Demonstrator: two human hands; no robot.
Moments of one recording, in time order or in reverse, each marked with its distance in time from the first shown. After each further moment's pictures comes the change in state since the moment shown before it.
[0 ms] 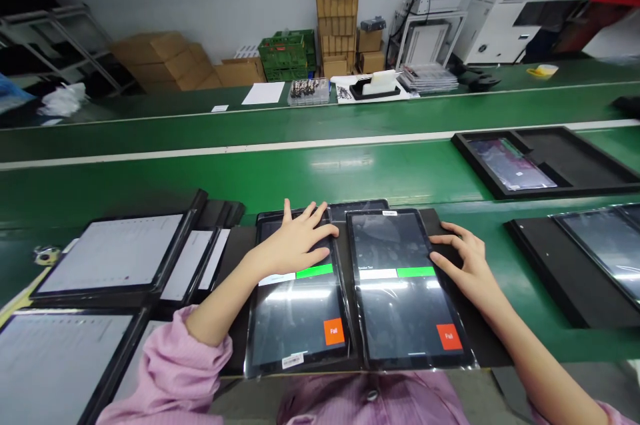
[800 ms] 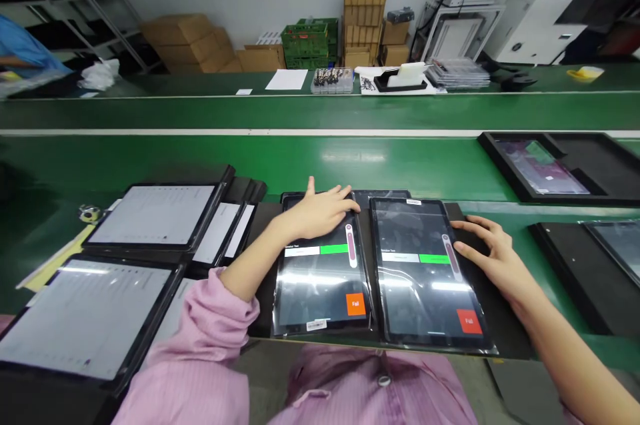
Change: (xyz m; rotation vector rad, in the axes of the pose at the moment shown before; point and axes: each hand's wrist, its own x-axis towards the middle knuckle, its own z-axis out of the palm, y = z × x) left_hand 0.003 -0.008 -0.006 -0.073 -0.009 -0.056; right_hand 0.008 0.008 -0.015 -0.025 -0.095 0.100
